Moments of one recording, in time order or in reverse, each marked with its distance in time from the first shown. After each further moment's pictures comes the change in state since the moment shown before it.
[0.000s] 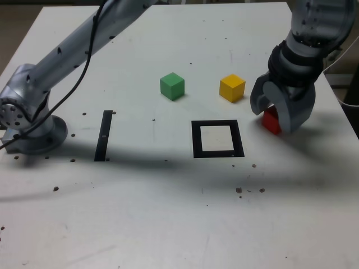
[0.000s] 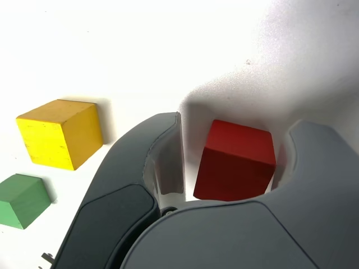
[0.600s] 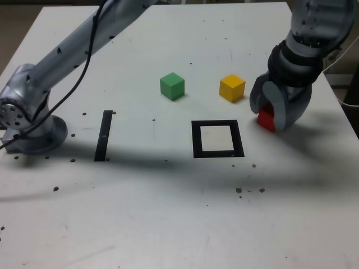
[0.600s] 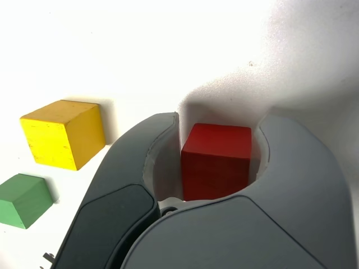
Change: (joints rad) arm 0.000 0.000 0.003 0.000 0.008 -0.002
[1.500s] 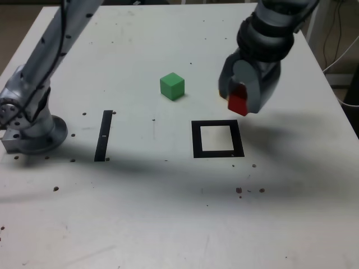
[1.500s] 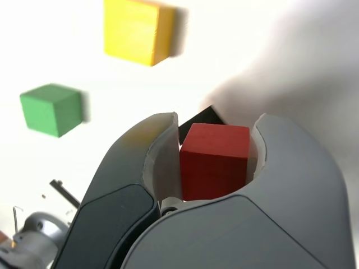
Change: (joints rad) arm 0.000 -0.212 0.221 0.060 -0.052 -0.220
